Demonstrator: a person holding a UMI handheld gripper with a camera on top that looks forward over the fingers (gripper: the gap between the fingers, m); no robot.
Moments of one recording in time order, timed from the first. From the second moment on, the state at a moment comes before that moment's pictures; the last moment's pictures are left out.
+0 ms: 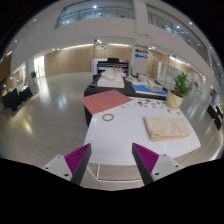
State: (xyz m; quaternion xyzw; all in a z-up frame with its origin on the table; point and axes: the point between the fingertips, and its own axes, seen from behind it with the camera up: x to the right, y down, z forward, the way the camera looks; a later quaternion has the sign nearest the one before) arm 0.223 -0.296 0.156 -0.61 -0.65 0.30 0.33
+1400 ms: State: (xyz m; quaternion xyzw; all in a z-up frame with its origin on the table) arm -0.024 -0.036 0.005 -0.63 -0.67 0.26 0.29
